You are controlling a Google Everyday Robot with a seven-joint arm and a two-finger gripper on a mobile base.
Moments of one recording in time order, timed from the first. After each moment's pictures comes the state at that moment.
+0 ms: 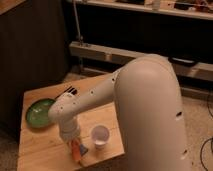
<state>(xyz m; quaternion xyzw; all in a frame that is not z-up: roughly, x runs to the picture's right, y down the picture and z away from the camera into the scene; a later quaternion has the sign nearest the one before) -0.170 0.273 0.722 -0.36 0.23 0.50 0.75</state>
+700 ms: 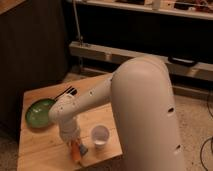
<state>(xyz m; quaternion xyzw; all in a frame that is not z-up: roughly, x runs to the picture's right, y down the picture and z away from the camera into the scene) -0.173 0.278 0.733 -0.36 0.24 0.50 0.75</state>
